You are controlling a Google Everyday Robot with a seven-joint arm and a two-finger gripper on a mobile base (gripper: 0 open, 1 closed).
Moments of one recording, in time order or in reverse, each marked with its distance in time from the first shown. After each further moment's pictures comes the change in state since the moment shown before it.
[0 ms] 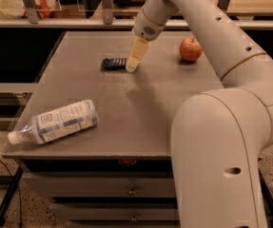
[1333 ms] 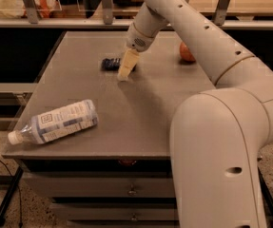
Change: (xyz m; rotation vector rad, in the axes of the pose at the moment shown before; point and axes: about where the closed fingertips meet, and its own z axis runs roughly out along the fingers) arm -0.004 0.011 0.047 -0.036 0.006 0.032
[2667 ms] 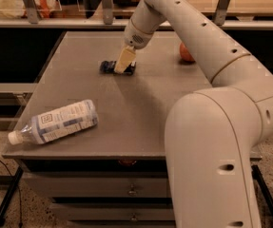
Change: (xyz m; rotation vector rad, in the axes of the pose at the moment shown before) arm -0.007 0.000 -0.008 -0.007 0.001 -0.001
